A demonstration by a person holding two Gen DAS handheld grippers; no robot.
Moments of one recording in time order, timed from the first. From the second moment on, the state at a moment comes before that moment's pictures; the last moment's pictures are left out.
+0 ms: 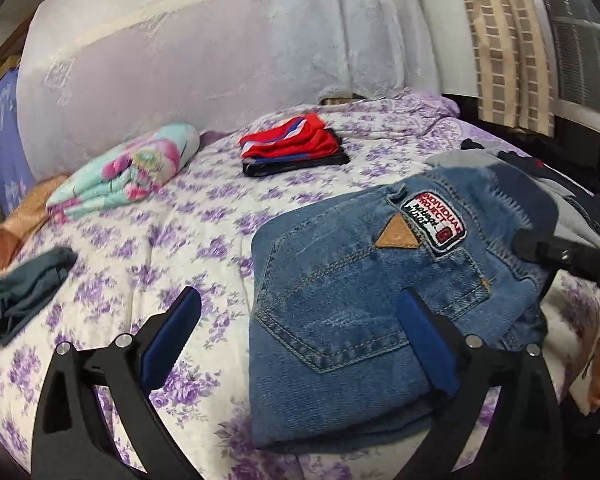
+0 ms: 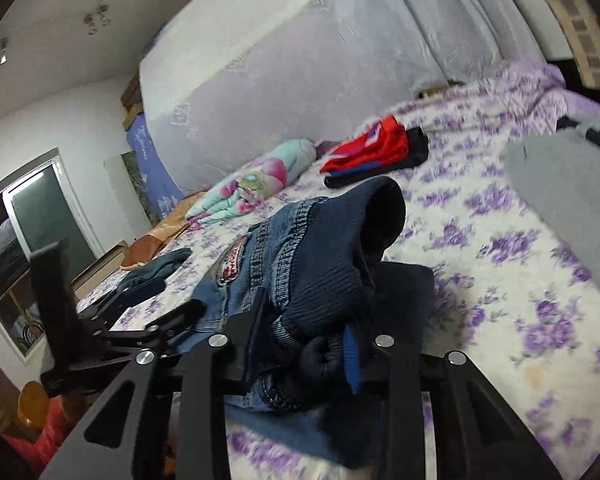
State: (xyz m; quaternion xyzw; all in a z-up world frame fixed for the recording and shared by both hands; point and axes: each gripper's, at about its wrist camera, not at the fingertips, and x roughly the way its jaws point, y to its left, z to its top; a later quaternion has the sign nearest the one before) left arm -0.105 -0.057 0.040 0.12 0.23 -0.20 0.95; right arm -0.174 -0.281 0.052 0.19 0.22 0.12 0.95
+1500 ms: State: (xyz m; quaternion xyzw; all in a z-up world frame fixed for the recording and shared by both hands) left arm -0.088 -0.073 0.014 0.12 0.27 -0.20 0.94; right arm -0.119 -0.227 0.068 0.02 0.25 0.04 0.97
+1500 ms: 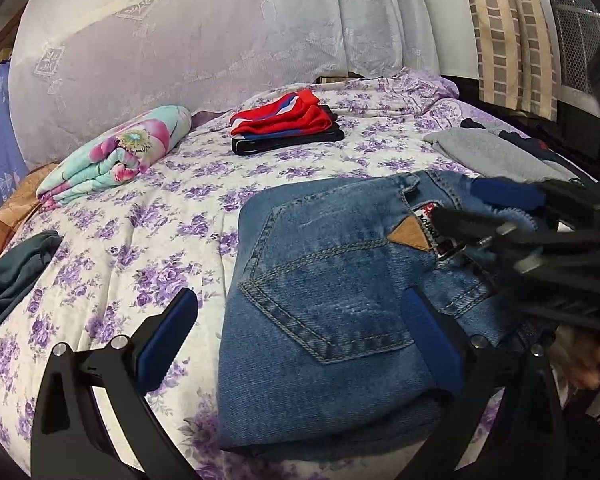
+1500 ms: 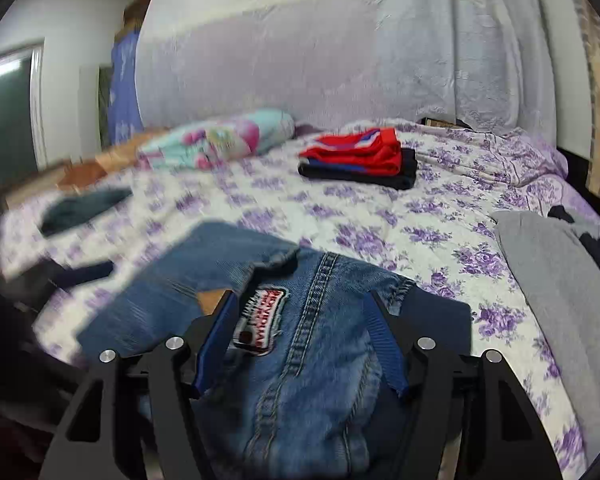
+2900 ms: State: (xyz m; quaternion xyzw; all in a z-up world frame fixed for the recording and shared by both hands) left arm -0.074 -0.042 0.032 0.12 0.28 -0.20 0.93; right arm -0.133 -0.302 0.020 0.18 0.31 0.06 0.93
